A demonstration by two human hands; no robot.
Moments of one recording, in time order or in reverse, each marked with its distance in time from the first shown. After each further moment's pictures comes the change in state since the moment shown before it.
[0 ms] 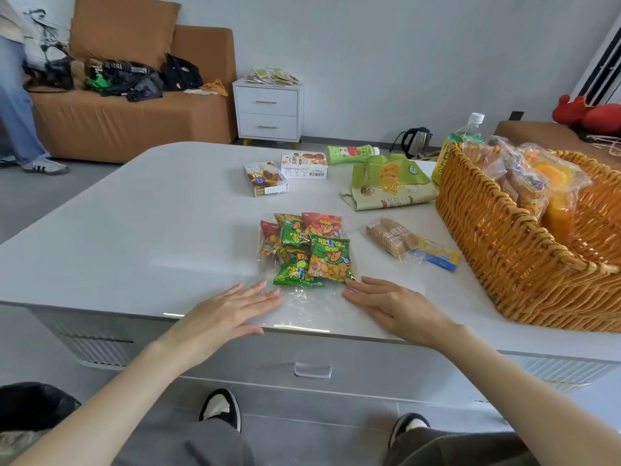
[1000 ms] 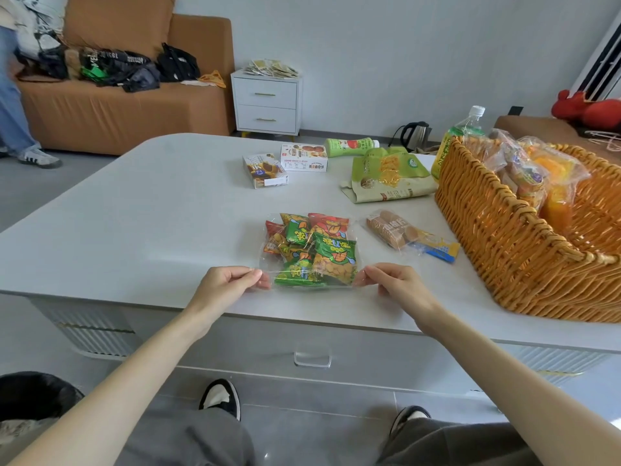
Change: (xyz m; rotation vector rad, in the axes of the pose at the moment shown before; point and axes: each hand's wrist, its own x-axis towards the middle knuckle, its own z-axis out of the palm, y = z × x) left_hand 0.021 0.023 -0.017 -1.040 0.329 -0.693; right_hand 0.008 -0.029 -0.010 0.984 0.296 0.497
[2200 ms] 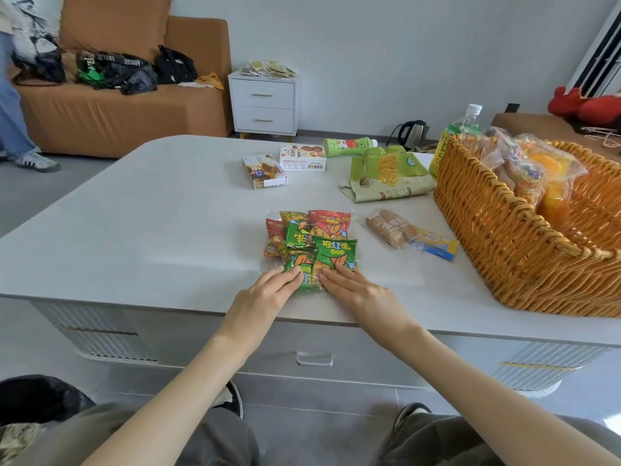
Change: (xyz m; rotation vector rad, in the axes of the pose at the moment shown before) left_hand -0.005 -0.014 0.039 1.059 0.108 0.726; right_hand -0.001 0.025 0.038 -1.116 0.006 -0.811
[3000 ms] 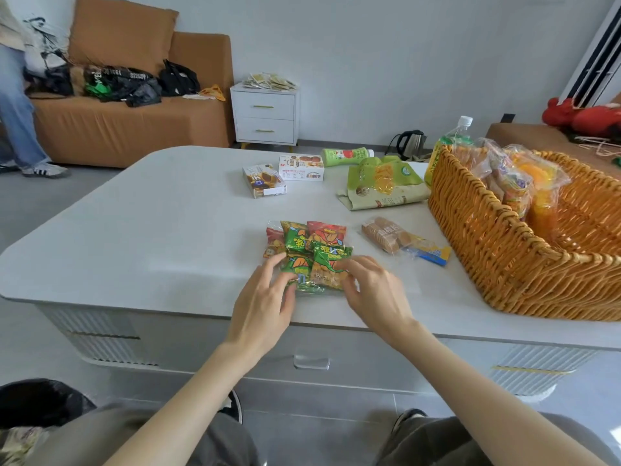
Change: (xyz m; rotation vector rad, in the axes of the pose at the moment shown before) left_hand 0.003 0.024 -0.007 -0.203 0.210 -0.221; right_hand 0.015 -0.009 -0.030 0.207 0.251 0.377
